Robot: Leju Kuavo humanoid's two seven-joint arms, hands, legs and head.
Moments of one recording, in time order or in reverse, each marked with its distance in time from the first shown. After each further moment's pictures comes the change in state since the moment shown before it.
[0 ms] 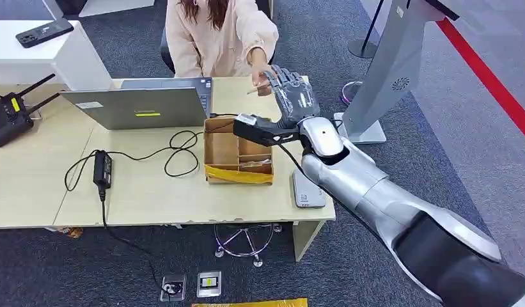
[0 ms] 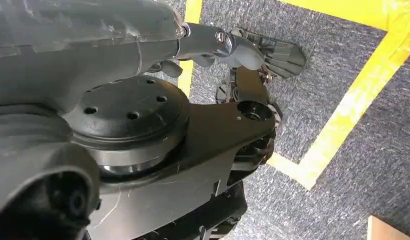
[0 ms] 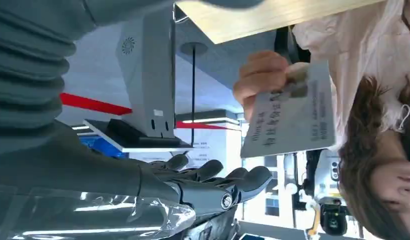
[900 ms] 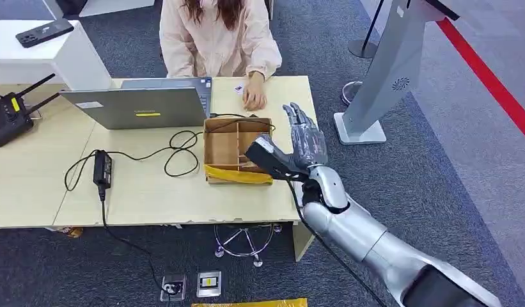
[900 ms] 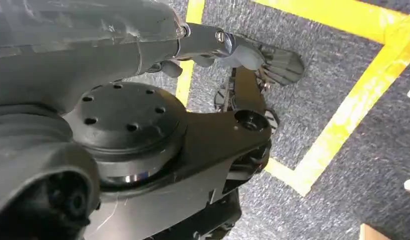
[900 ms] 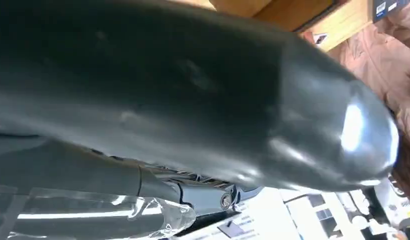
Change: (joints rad) left arm 0.000 0.018 0.000 0.000 0.021 0.013 -0.006; right arm 0.368 -0.068 -0.141 -0.335 -0.106 -0.216 0.118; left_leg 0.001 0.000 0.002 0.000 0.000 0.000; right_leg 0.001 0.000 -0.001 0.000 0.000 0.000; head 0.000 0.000
